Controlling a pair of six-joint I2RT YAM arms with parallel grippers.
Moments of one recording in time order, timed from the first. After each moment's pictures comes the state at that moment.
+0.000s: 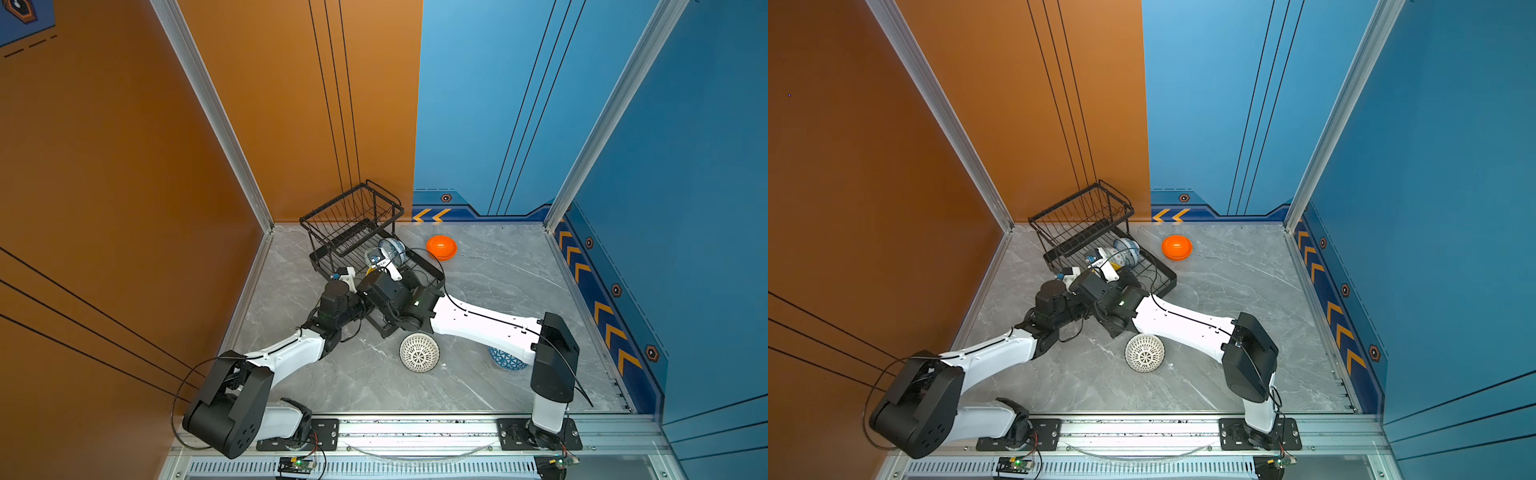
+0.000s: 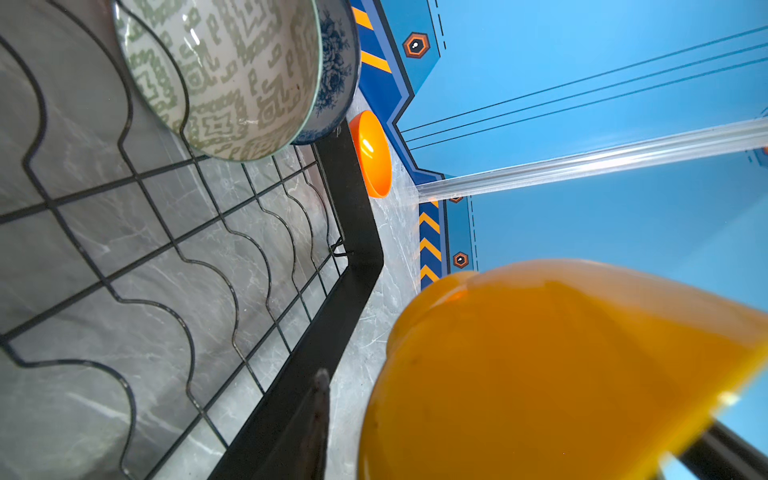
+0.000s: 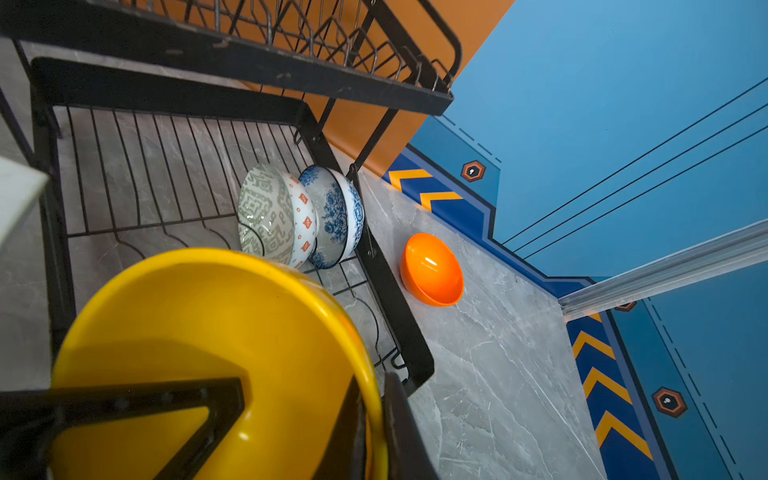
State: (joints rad) left arm -0.41 1.32 0.54 0.49 0.31 -1.20; right arm 1.08 1.86 1.62 -0.50 0.99 0.10
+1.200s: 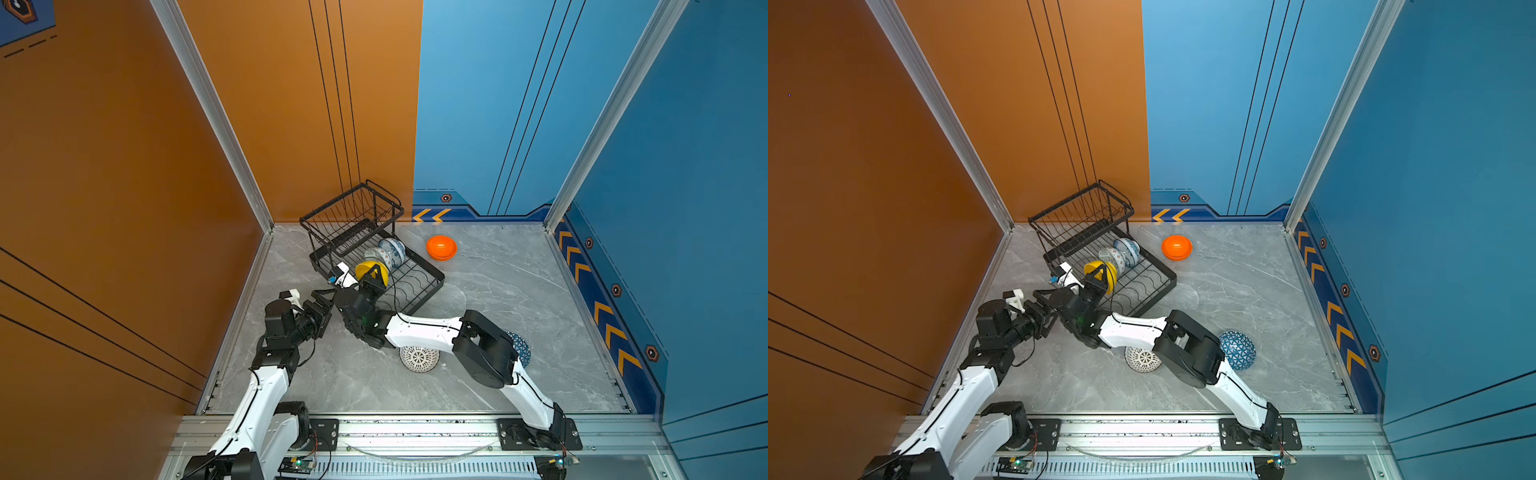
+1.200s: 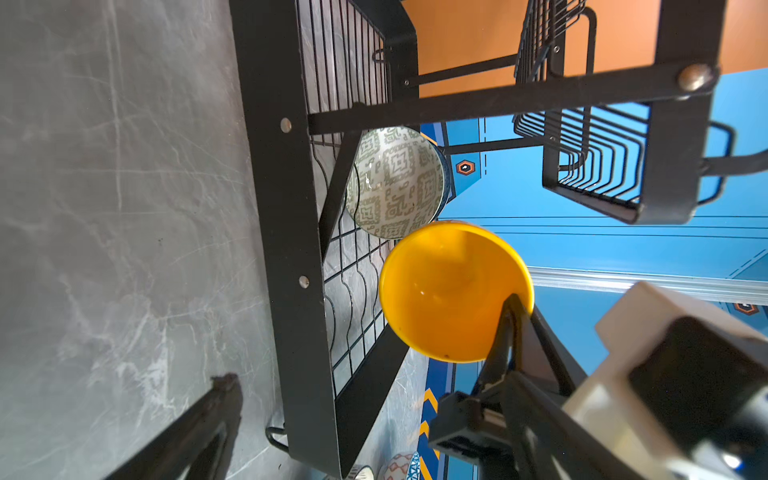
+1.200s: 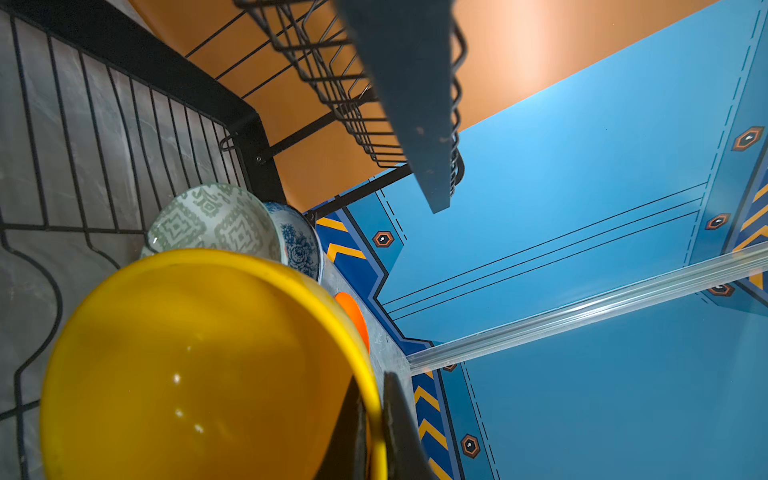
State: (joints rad) left arm 0.08 0.87 0.36 0.07 0.53 -1.17; right arm 1.11 2.27 1.74 0.31 1.33 -0.85
